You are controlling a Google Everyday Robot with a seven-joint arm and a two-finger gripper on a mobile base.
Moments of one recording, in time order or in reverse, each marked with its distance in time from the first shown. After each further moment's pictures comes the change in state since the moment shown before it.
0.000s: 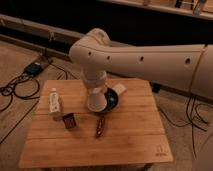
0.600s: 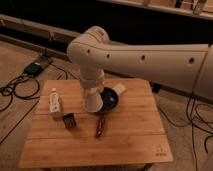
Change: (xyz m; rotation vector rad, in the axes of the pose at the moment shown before) arm 0.002 0.022 -0.017 -0.060 -0.021 -0.088
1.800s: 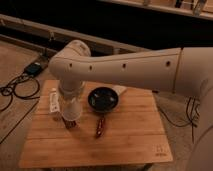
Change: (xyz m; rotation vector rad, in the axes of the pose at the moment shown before) arm -0.009 0.099 0.034 -0.128 -0.074 -0.336
